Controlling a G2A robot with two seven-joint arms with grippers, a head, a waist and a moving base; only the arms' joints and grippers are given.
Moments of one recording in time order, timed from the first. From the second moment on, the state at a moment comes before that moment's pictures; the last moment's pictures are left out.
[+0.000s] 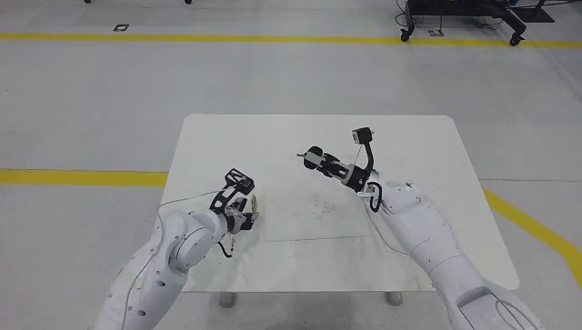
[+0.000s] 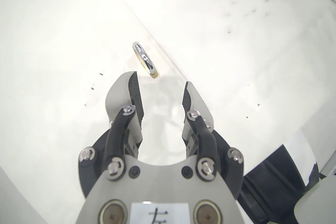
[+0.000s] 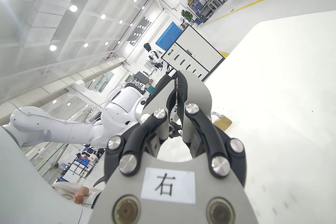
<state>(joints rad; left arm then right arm) 1.33 -1.10 -1.09 -1.71 1.03 -0.14 -0.91 -1.00 -1.31 1.06 -0.91 0.16 -0.91 0.66</state>
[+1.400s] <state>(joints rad) 1.25 -1.13 -1.03 -1.63 1.10 -0.07 -0.87 -1.00 -1.31 1.06 -0.91 0.16 -0.91 0.66</state>
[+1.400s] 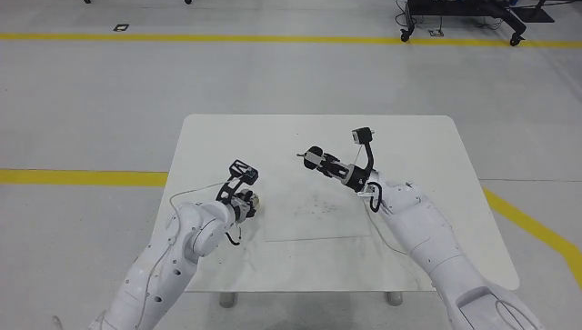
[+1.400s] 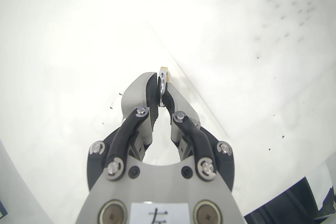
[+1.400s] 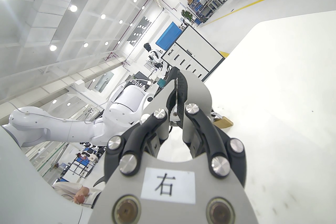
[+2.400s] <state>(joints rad) 1.22 -1.15 -1.03 -1.57 1.13 -0.03 -0.82 -1.00 -1.31 1.06 -0.91 0.16 -0.91 0.66</state>
